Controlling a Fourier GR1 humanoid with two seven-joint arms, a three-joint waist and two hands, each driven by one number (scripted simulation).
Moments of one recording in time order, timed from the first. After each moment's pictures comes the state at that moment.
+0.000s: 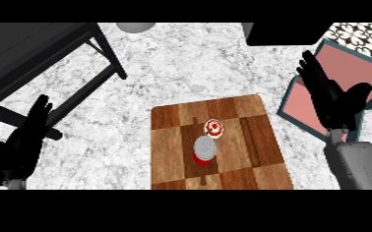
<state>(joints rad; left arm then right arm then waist) 0.07 0.44 0.00 -1.47 0.28 0.15 0.00 -0.26 -0.33 0.02 -1.39 -0.16 -0.06 0.07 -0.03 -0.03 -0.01</state>
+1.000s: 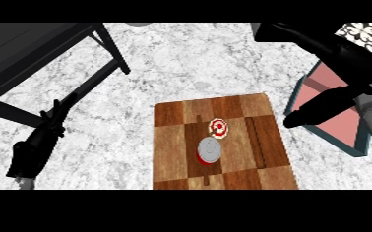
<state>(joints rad) 0.04 0.52 -0.17 -1.49 0.14 0.04 -0.05 -0.60 -0.60 0.19 -1.54 0.01 0.40 -0.33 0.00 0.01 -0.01</state>
